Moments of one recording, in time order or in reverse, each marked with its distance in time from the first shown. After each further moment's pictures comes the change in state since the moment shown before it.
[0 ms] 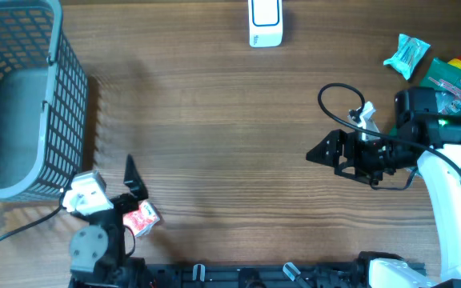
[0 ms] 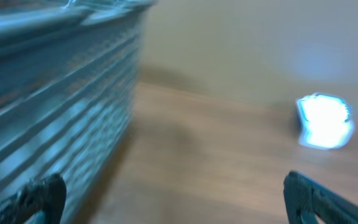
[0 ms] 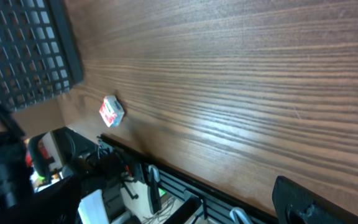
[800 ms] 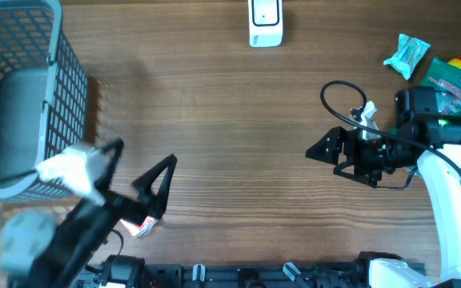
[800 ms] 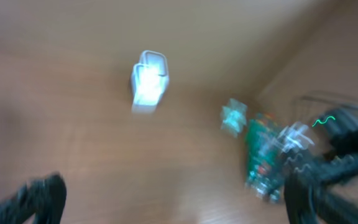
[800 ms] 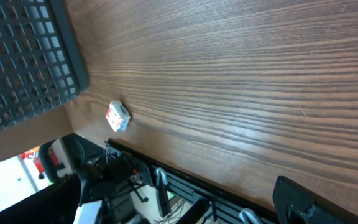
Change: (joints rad) left arm 0.000 0.514 0.721 -0.395 0.633 -0.207; right arm 0.000 0.000 -0.002 0.012 -0.012 0.060
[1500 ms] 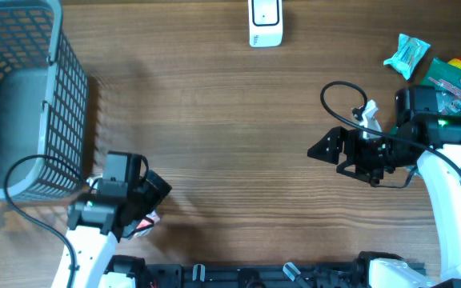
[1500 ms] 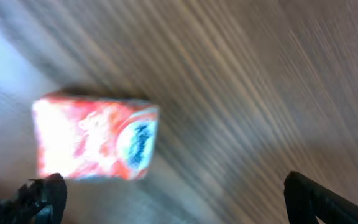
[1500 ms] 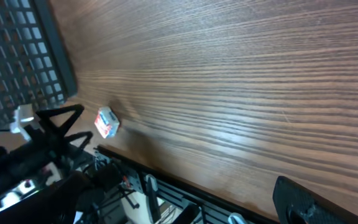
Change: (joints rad) left arm 0.000 0.390 -0.436 -0.161 -0.319 -0.612; right arm 0.000 0.000 -0.002 0.023 0.050 0.004
